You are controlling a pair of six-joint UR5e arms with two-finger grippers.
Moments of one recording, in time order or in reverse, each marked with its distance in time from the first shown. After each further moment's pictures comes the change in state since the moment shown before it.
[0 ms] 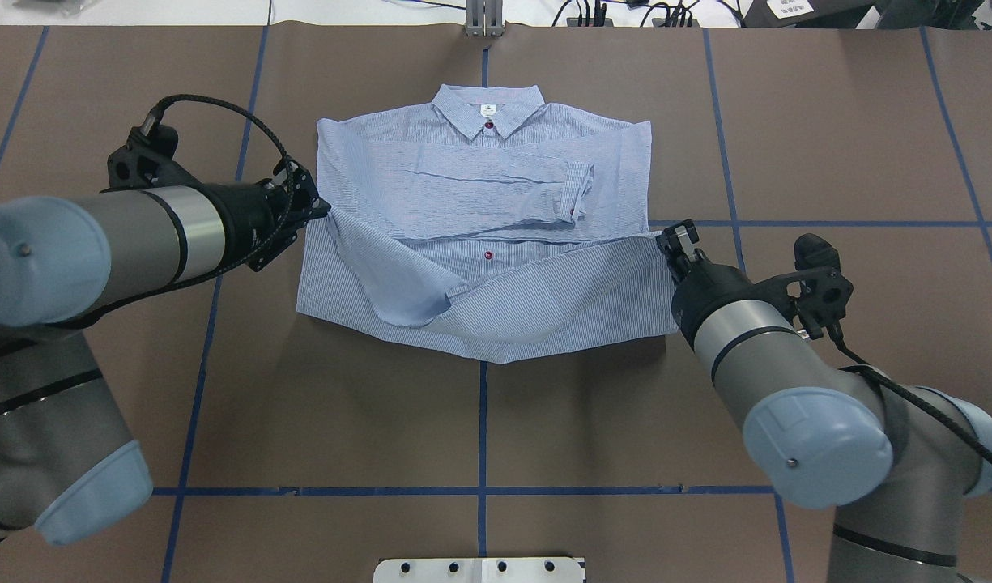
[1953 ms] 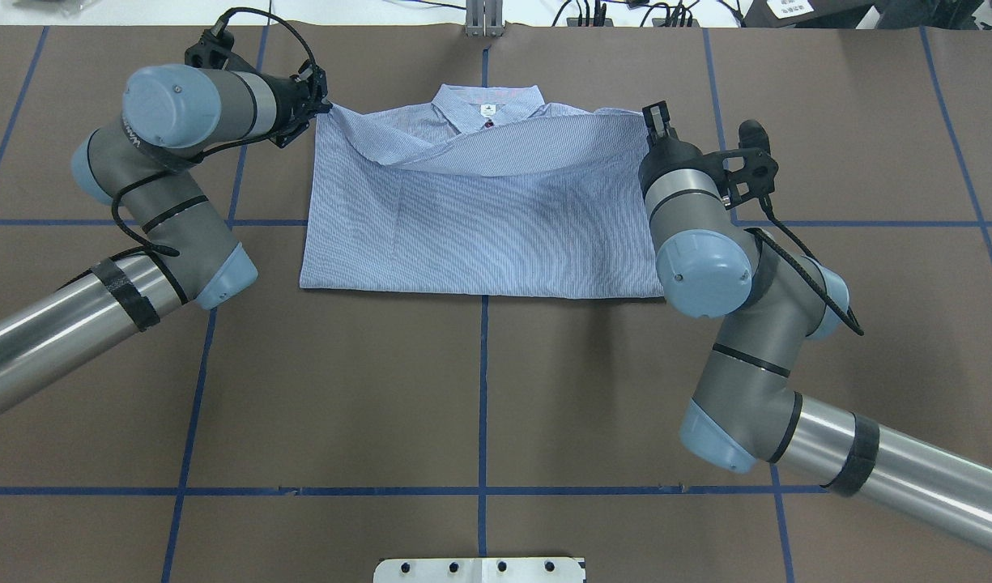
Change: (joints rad) left arm -0.202 -0.301 0.851 -0.498 -0.105 0.140; right arm 0.259 0.233 -0.539 0.336 0.041 -0.104
